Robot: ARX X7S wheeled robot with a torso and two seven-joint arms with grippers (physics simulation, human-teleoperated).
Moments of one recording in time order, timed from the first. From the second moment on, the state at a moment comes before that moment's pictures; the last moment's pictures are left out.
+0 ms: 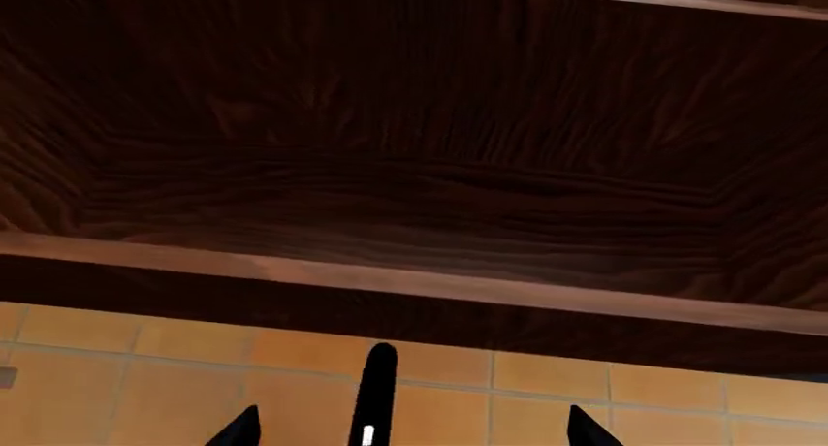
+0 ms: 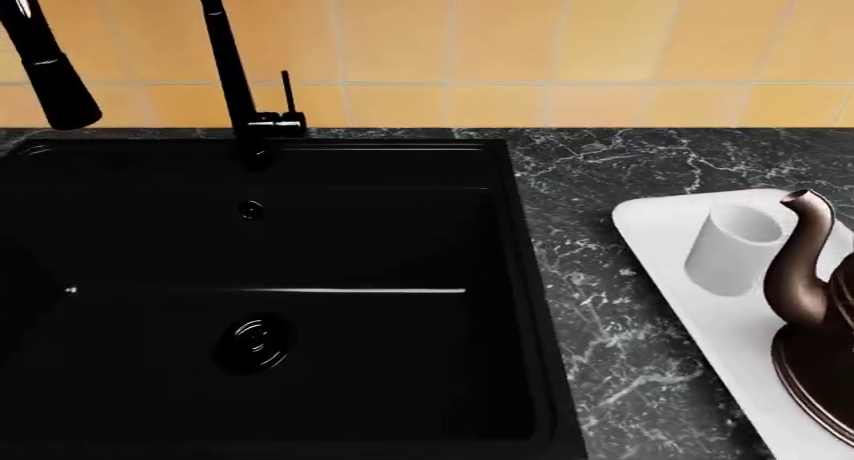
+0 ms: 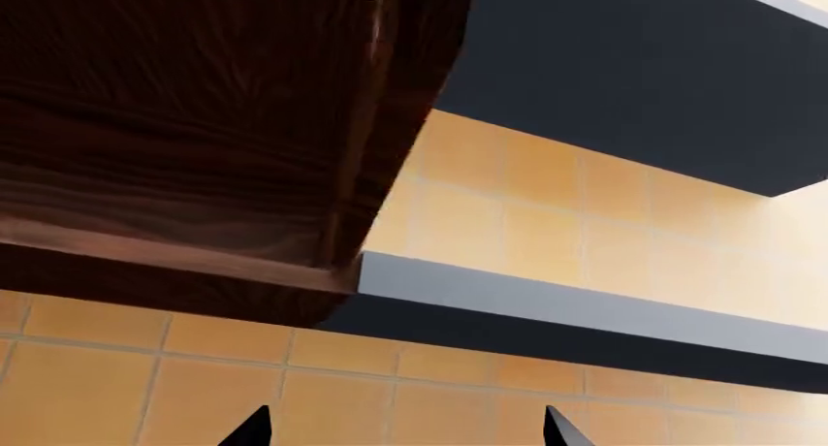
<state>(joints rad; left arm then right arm) -0.90 -0.89 -0.43 0.79 -1.55 -0.85 -0.76 1.47 1.20 -0.21 -0.98 1.87 0.80 1.39</state>
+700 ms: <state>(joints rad) -0.89 -0.89 -0.43 0.79 -1.54 -0.84 -0.76 1.40 1.20 -0.18 -0.96 1.87 0.77 1.36</state>
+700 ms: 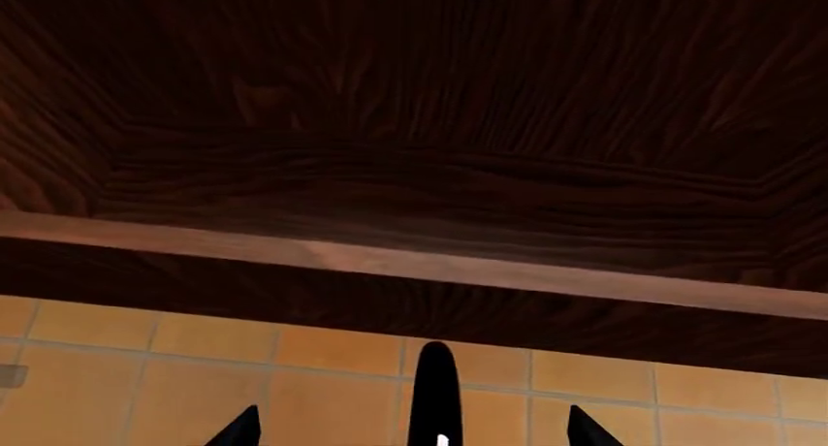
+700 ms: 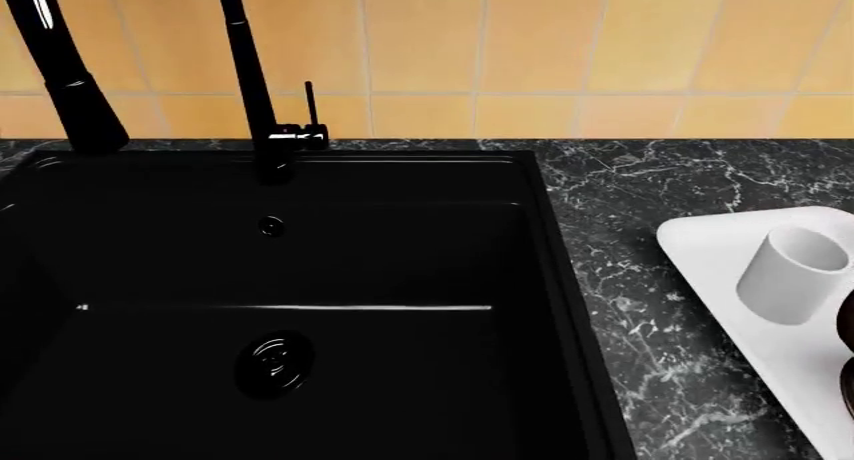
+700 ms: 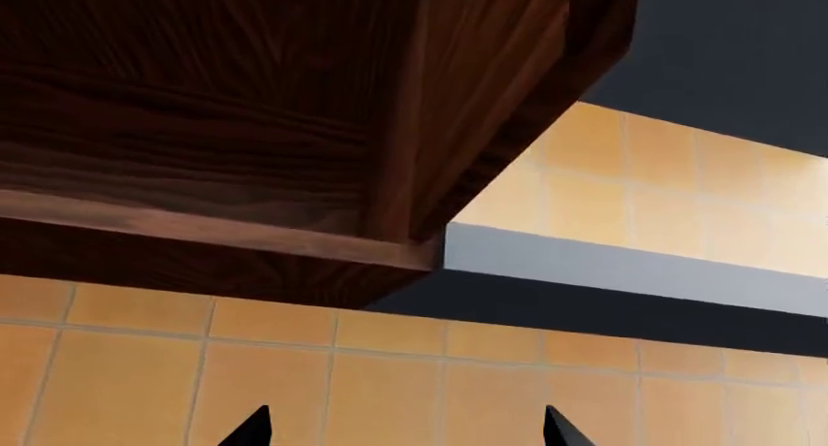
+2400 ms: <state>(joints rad) -0.91 -0.91 -0.40 0.77 -1.54 -0.83 -0.77 1.20 1.41 0.50 -0.66 1.92 1.03 1.14</state>
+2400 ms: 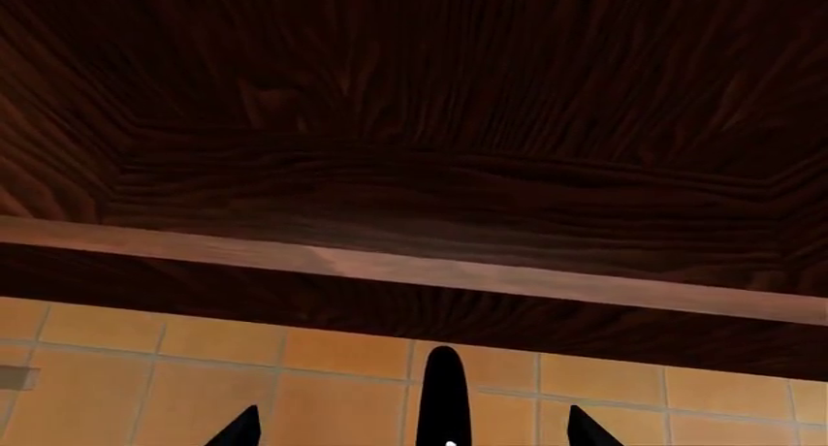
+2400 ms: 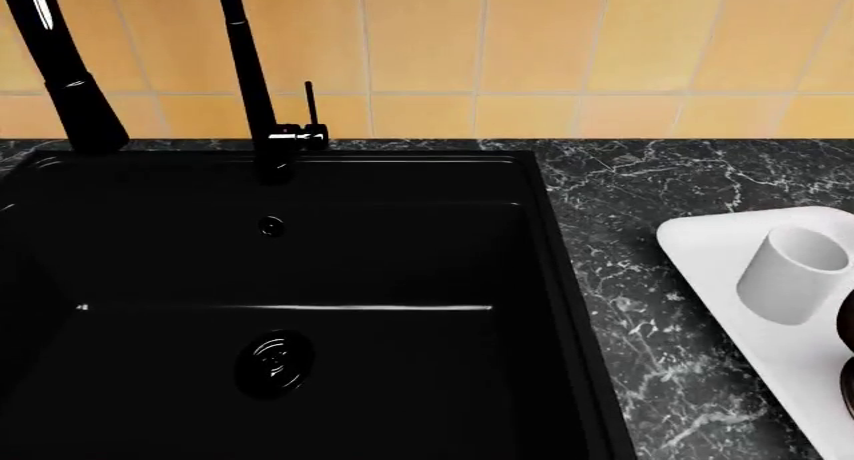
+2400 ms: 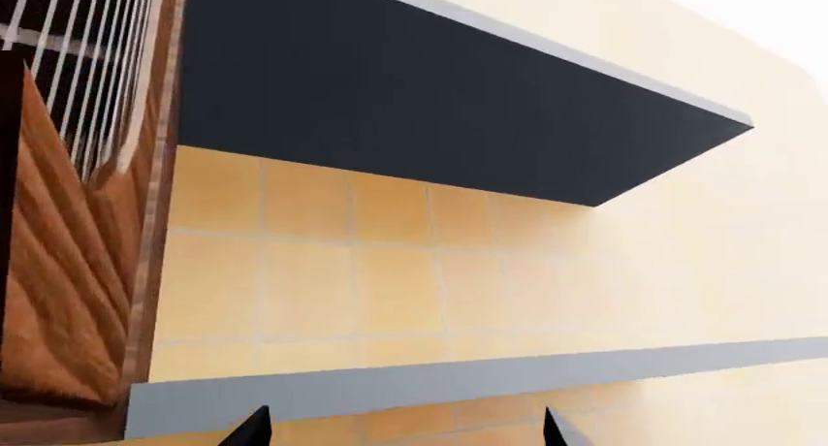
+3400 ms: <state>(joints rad) -0.84 -0.91 -0.46 0.77 -1.52 -0.81 -0.74 2.10 0.86 -0.16 -0.24 1.62 1.57 1.11</state>
